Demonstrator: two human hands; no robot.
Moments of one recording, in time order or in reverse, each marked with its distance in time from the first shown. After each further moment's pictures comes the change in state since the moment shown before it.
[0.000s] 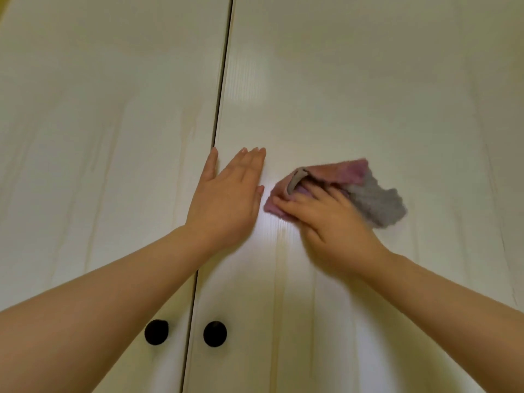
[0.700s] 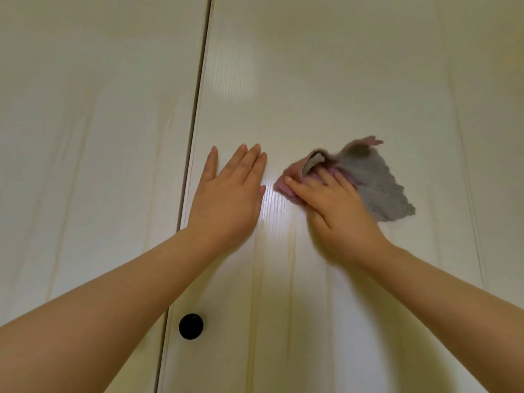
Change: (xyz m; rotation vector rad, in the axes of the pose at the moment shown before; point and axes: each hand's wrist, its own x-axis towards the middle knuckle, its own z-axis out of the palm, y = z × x) left_hand 0.000 0.028 0.018 0.042 0.063 0.053; right_hand -0.014 0.027 -0.009 -0.025 0.066 0.115
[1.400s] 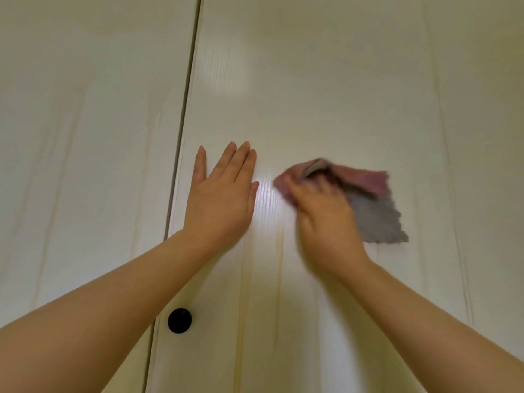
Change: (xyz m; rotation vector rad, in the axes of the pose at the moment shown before) left_hand 0.000 0.009 0.006 -0.024 0.028 -0.079; right_hand -0.018 -0.014 0.009 0.034 0.135 0.200
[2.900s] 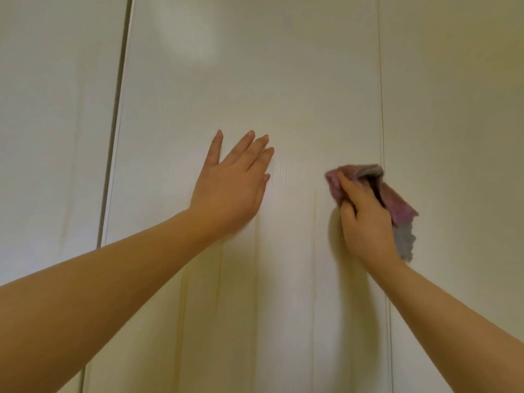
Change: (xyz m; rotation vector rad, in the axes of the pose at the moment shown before) left_hand -0.004 0.078 -0.013 -0.077 -0.091 0.195; right_hand -0.065 0.084 -0.067 0.145 -0.005 0.347
